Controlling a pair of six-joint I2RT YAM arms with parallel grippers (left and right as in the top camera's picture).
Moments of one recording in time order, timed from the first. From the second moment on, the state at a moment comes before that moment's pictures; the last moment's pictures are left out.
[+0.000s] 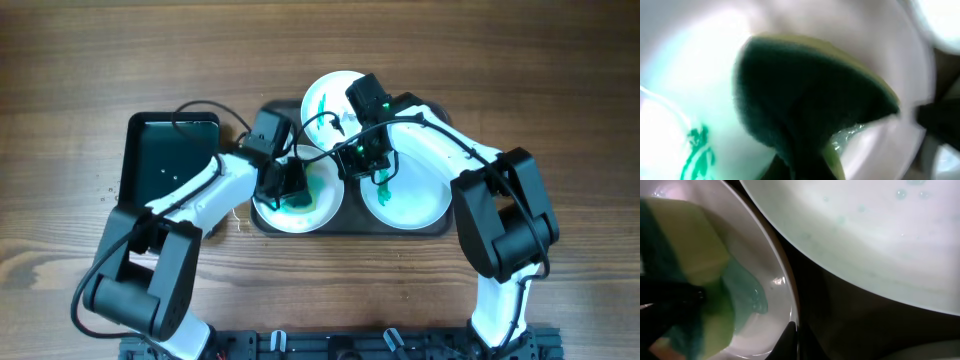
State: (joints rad) left arm -0.40 1.76 0.96 -0.50 0.25 -0.57; right arm 0.46 2.06 1.41 -0.80 -0.39 0.16
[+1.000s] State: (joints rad) left arm -0.39 1.62 0.89 -0.34 -0.01 -0.67; right arm 0.47 2.06 1.41 -0.79 -0.40 0.16
